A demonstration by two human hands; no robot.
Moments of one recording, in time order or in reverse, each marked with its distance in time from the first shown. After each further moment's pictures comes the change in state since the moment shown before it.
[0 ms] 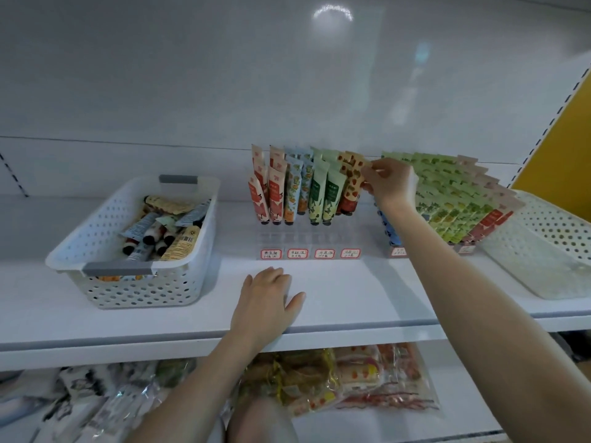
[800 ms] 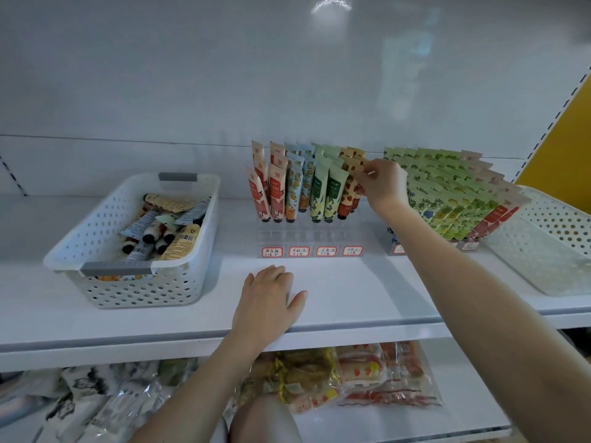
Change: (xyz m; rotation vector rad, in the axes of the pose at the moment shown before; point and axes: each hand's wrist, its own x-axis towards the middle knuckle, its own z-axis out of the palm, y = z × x) left_hand 0.003 -0.006 0.011 0.050 0.047 0.014; right_hand 0.003 0.007 0.015 -0.163 -0.117 -0.062
